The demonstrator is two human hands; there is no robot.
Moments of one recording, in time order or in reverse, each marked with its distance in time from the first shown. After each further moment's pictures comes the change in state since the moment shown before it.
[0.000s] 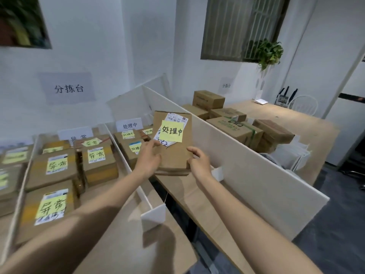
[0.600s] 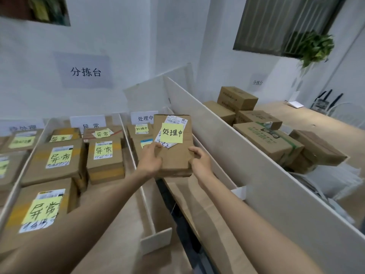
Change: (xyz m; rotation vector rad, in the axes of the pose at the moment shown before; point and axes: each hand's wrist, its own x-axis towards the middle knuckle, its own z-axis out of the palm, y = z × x) left_hand 0.102 -0.076 0.024 0.013 0.064 -0.184; right_hand 0.125 0.031 0.069 -0.096 -0.156 0.041
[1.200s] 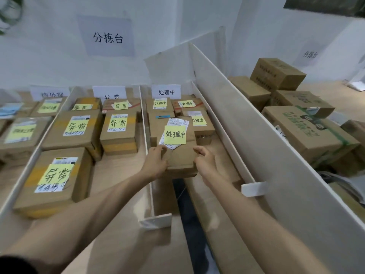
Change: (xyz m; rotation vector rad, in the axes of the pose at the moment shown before) left_hand -0.010 -0.052 0.048 0.141 -0.062 -0.161; right_hand 0.038 0.068 0.006 -0.085 -0.217 0.144
